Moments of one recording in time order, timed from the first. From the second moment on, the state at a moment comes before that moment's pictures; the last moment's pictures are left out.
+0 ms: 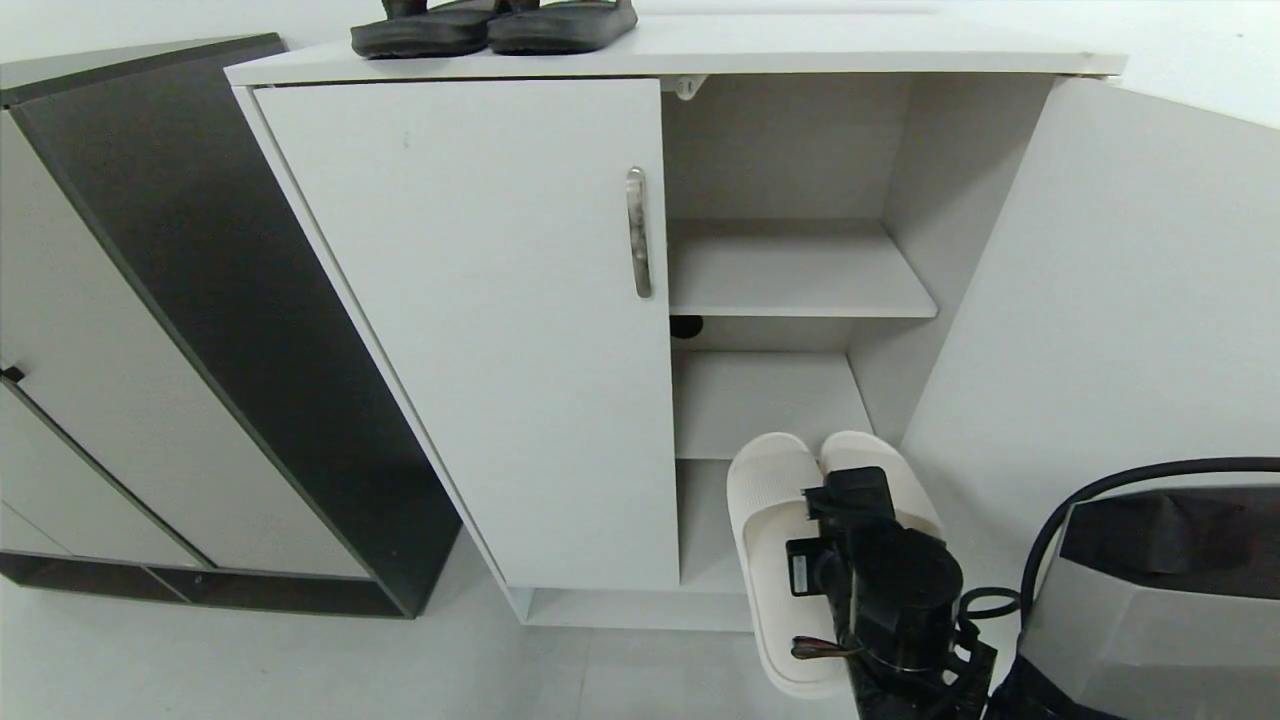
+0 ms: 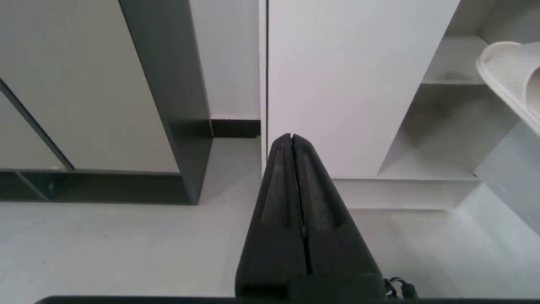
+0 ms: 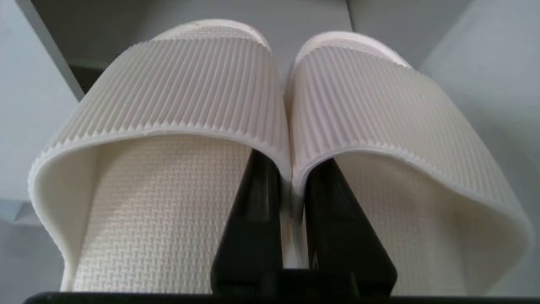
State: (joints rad) left arm 0.00 0.00 0.00 0.00 0.02 -0.01; right arm 0.85 2.17 -0.57 -1.52 -0.88 -0.04
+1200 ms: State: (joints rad) left arm 0.00 0.00 0.00 0.00 0.02 -0.01; right arm 0.79 2.13 -0.36 -1.57 -0.88 0.00
